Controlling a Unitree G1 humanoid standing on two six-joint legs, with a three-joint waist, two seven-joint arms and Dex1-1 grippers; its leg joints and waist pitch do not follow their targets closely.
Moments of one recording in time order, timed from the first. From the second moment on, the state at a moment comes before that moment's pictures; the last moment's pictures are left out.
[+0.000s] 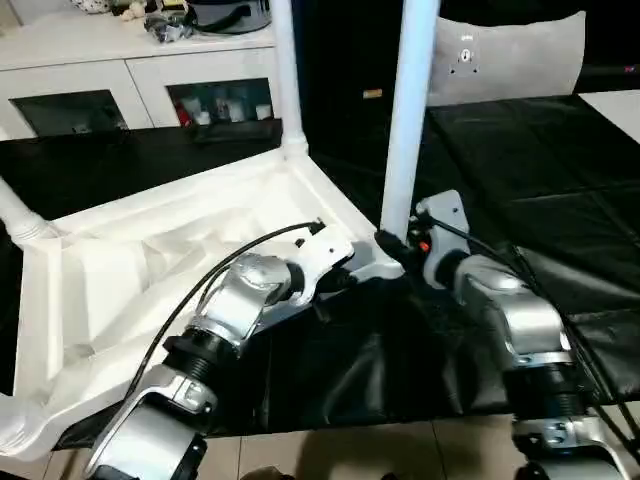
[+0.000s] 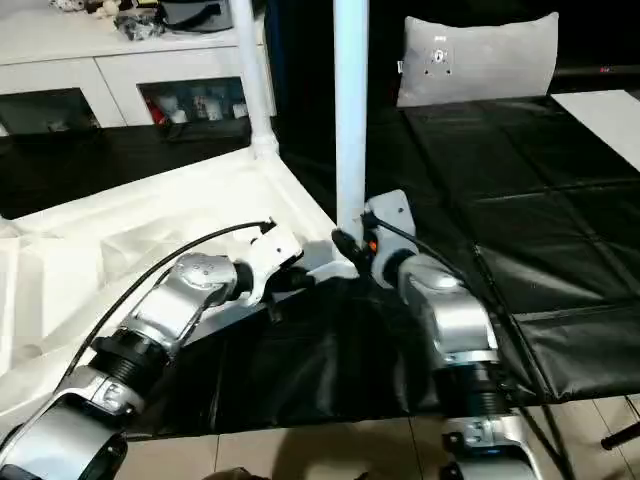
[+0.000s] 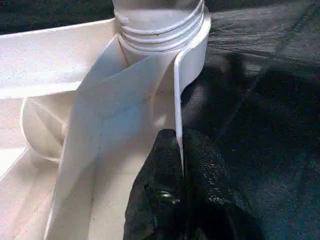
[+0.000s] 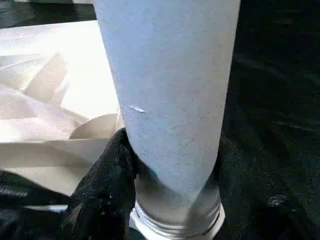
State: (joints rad) left arm -0.63 0.13 -0.31 0.54 0.13 0.33 -0.76; right arm -0.46 -0.15 0.00 0.22 0.07 0.52 0.44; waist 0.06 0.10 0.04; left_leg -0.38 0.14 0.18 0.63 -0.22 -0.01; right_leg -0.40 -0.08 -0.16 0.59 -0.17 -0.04
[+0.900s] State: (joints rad) left arm -0.62 0.40 -0.40 0.56 0.08 -0.01 -1.21; right arm -0.40 -0.48 0.10 0.20 0.22 0.30 1.14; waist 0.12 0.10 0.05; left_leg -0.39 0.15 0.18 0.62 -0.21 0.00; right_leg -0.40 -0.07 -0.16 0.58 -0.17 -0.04
